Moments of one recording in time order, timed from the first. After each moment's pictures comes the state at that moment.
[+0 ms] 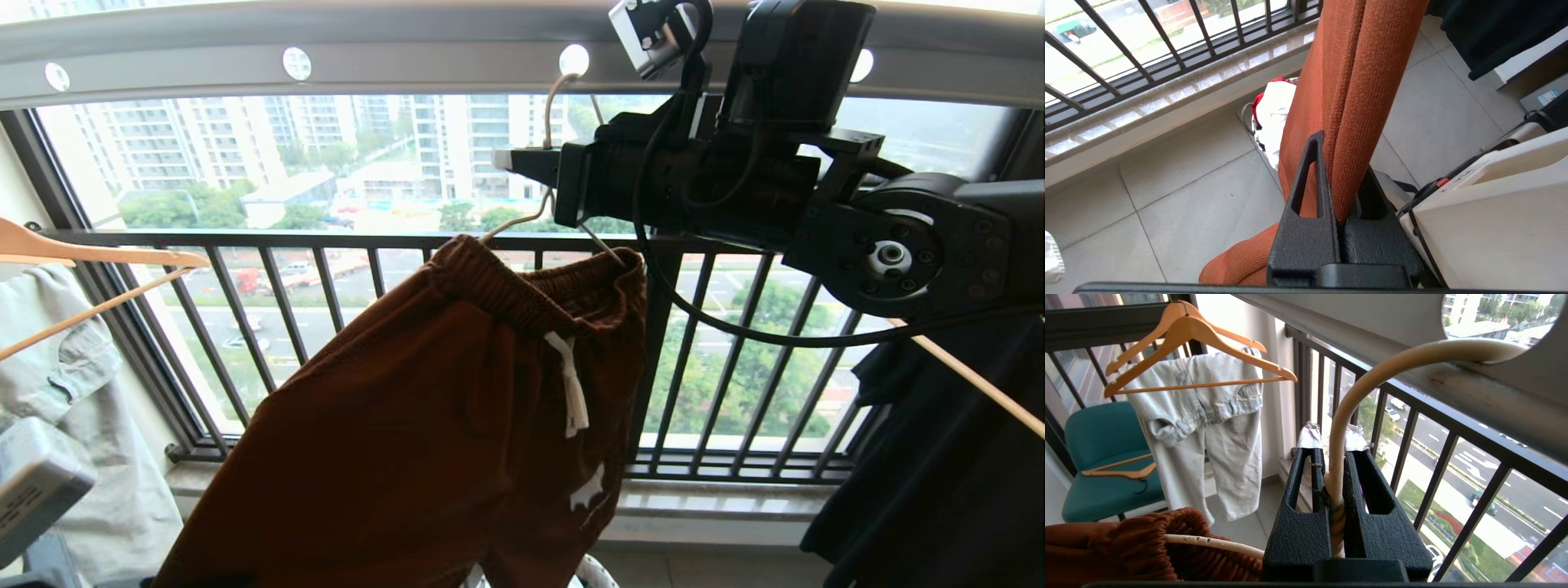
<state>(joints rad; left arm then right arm) -0.67 0.83 -0.59 0.25 0.01 -0.11 0.60 1.89 -1.62 -0.39 0.38 0.03</state>
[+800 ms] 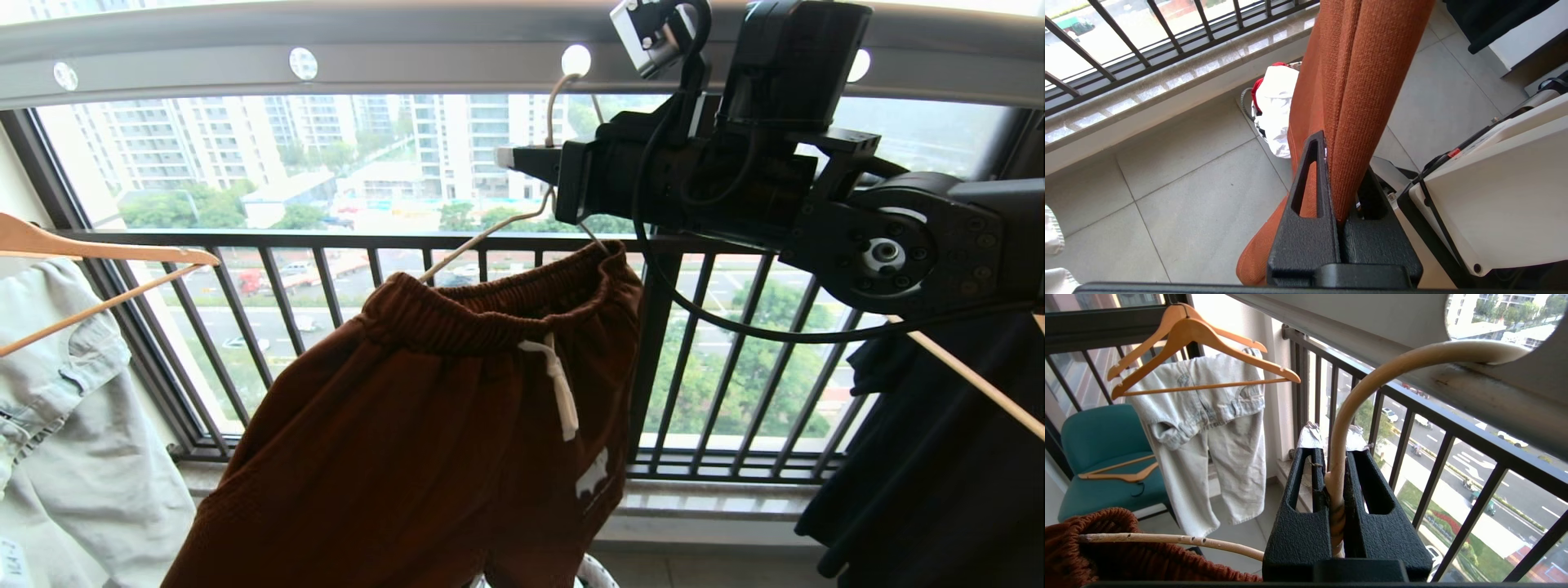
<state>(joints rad) -0.67 0.68 -0.43 0.25 0.00 -0.11 0.60 1.90 -1.63 -0.39 0.38 0.03</state>
